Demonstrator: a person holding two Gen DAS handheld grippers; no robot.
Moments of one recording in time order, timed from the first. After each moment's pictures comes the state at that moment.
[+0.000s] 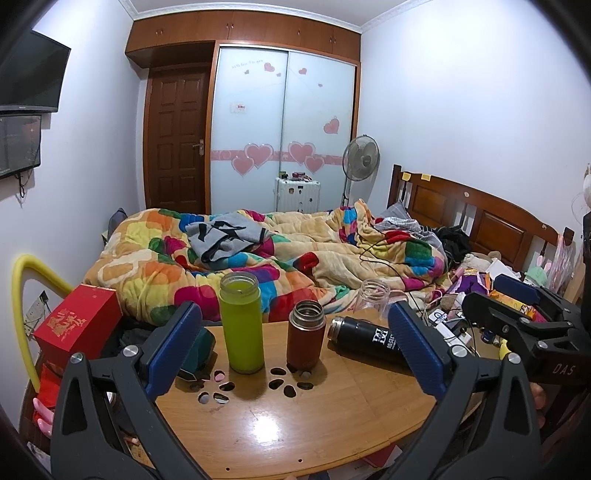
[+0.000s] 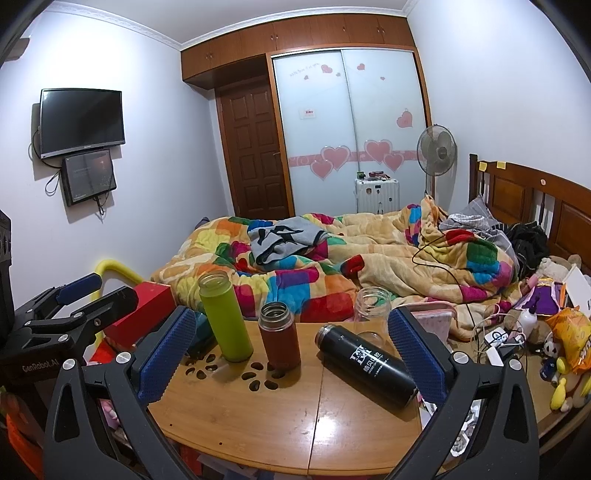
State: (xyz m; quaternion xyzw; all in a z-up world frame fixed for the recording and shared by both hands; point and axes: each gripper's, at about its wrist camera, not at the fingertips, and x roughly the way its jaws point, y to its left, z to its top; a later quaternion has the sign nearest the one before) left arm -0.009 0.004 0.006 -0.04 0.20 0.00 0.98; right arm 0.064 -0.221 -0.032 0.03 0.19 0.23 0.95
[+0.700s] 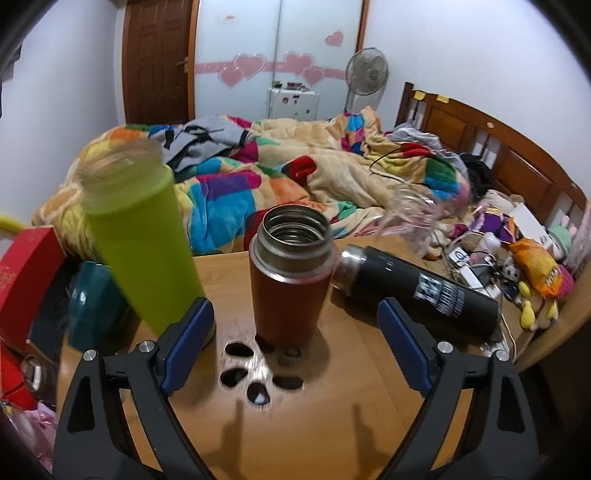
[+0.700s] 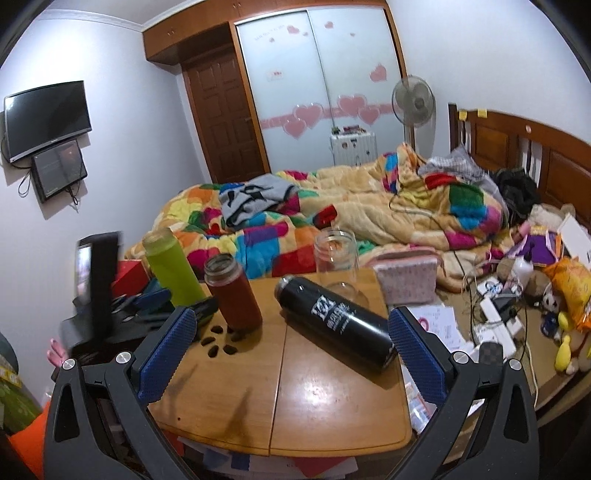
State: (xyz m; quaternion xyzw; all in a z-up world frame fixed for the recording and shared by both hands) left arm 0.160 -0.018 -0.142 -0.06 0.36 -0.01 0.93; right arm 0.112 -0.261 -0.096 0.06 0.28 0.20 0.94
